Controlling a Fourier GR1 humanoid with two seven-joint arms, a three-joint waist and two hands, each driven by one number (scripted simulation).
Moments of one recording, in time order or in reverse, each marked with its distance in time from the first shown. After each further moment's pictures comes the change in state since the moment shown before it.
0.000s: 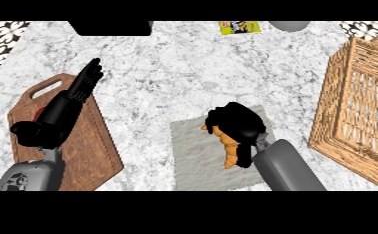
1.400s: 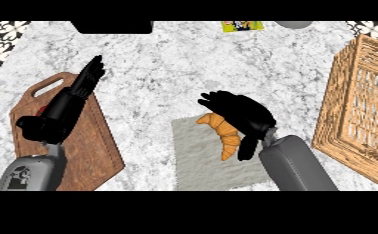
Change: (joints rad) left arm -0.030 0.037 -0.036 0.051 0.032 0.039 -0.024; right arm -0.010 -0.019 -0.052 -0.103 -0.219 0.119 0.111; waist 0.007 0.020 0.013
